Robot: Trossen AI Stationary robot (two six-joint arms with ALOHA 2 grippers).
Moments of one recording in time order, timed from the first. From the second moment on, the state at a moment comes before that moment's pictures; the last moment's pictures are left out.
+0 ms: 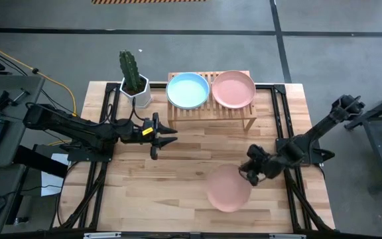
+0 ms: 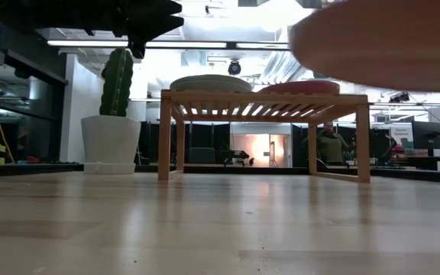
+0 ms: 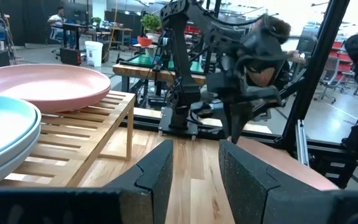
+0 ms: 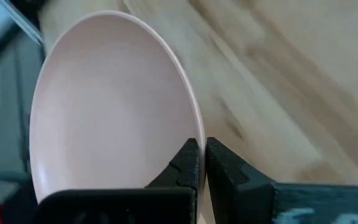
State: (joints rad) left arm -0.10 1.11 0.45 0.68 -0.15 -0.12; right arm 0.63 1.02 0.61 -0.40 0.41 1.14
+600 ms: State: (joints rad) left arm -0.10 1.11 0.45 0.68 -0.14 -0.13; right arm 0.12 0.67 0.77 -0.28 0.65 0.53
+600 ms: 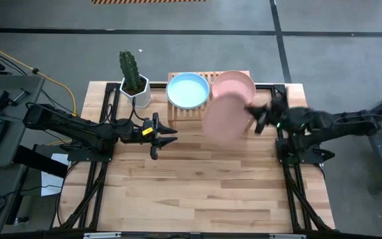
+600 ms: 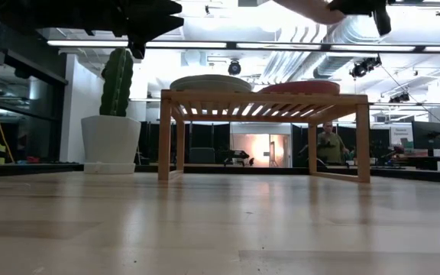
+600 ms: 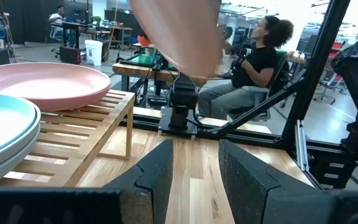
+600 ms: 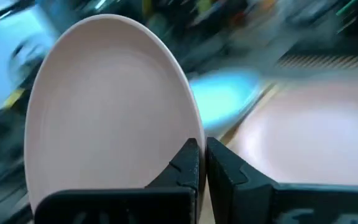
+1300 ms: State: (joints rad) left arm -0.10 1.11 0.45 0.69 -0.14 -0.15; right arm -0.62 0.96 1.01 -0.56 0.47 0.34
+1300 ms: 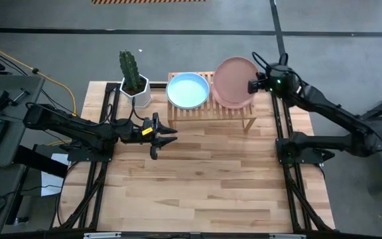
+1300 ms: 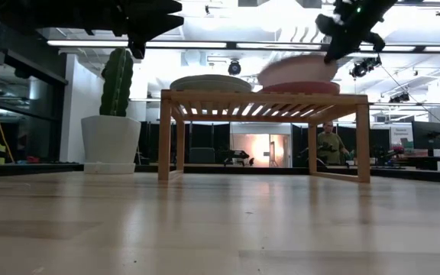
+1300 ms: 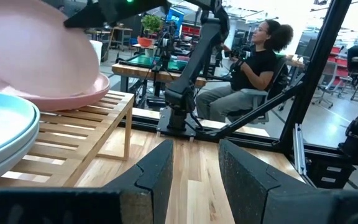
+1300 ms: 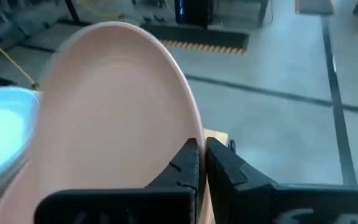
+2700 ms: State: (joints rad) left arm -0.10 1.11 0.45 0.68 -0.14 -0.15; right arm -0.71 0.79 0.99 -0.82 0.20 0.20
